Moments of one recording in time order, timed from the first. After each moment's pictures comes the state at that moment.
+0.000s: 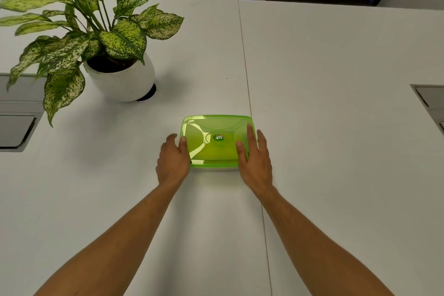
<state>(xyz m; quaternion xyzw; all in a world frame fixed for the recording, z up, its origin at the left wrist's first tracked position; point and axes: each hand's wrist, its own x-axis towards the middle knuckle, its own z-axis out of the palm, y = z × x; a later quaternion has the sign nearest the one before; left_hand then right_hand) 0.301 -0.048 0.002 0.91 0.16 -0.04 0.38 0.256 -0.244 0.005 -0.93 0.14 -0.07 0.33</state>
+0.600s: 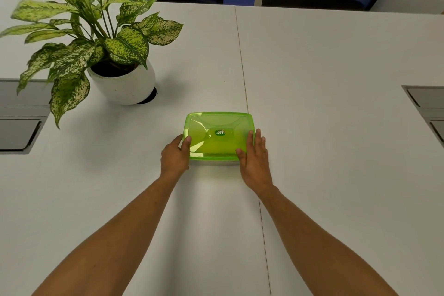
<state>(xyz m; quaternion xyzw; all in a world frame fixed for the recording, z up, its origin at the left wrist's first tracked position) 0.306 -0.047 0.017 0.86 0.13 -0.10 0.47 0.248 -0.254 0.001 -0.94 0.10 0.00 0.32</state>
